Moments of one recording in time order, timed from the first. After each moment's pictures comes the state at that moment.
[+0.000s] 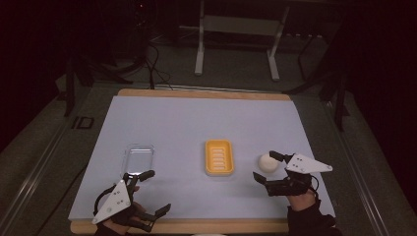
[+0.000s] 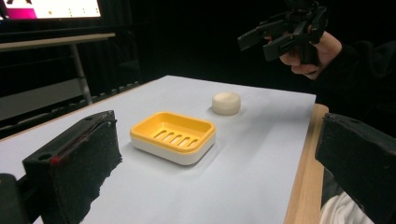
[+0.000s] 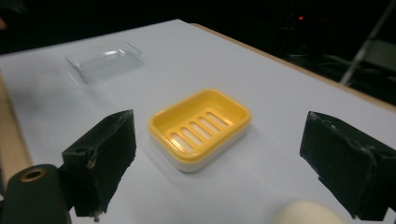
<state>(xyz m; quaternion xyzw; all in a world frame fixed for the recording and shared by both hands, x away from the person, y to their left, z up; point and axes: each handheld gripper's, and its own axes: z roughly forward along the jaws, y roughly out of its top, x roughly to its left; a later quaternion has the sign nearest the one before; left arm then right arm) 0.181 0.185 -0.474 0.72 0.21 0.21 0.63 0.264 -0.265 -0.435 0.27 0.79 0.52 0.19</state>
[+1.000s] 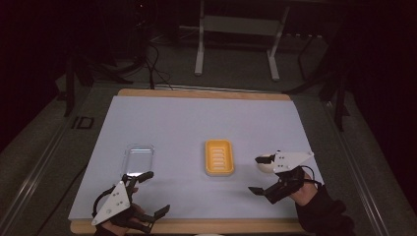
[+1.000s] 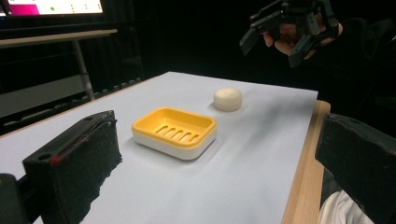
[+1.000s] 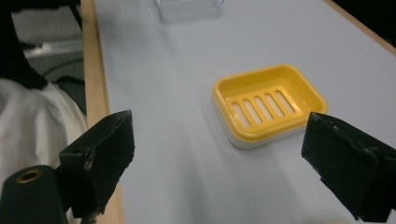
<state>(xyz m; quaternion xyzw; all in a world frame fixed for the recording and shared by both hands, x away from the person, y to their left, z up) 0.178 0.186 -0.475 0.72 0.21 0.22 0.62 0.276 -0.246 -0.417 0.11 0.89 0.42 0.10</state>
